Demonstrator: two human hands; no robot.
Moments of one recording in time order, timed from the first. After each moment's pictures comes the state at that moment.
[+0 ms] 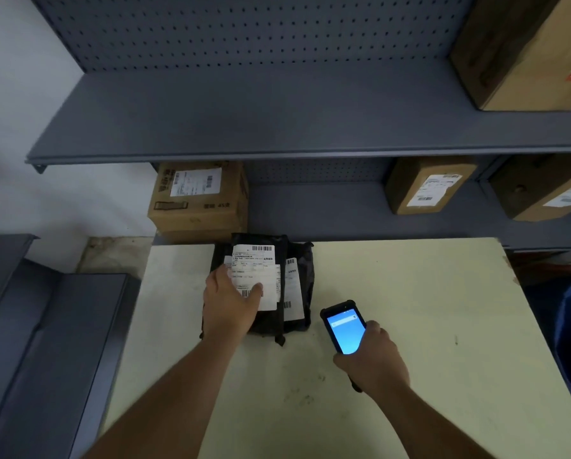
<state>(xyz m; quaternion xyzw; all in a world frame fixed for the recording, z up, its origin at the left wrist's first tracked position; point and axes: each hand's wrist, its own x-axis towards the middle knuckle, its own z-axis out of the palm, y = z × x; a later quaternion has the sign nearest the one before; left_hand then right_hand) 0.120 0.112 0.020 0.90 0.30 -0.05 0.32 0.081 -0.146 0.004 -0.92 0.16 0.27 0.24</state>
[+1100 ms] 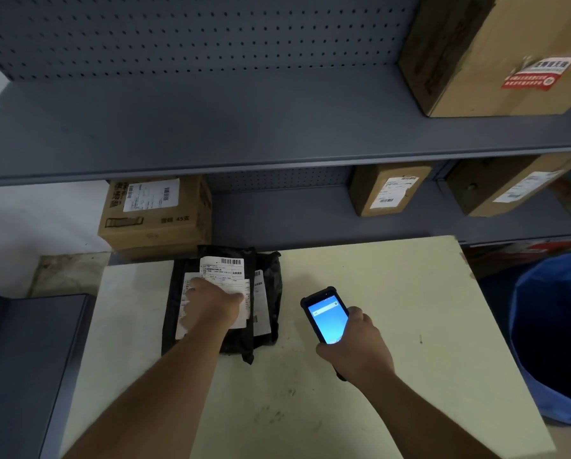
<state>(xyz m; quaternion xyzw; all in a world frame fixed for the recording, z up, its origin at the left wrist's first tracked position) 0.181 0.081 -0.004 0.85 0.42 -0.15 0.27 0.117 -0.176 0.031 -0.92 0.16 0.24 0.25</state>
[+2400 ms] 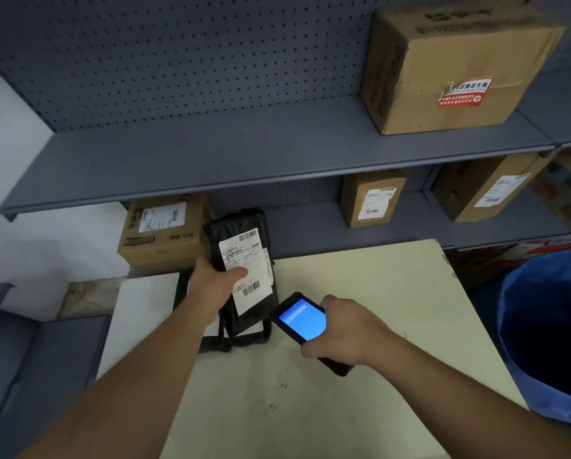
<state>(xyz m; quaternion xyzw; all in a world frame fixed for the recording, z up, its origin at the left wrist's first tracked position) 0.164 0.040 0.114 0.76 0.33 -0.07 0.56 0.105 -0.209 0.153 -0.92 -0.03 0.33 0.24</state>
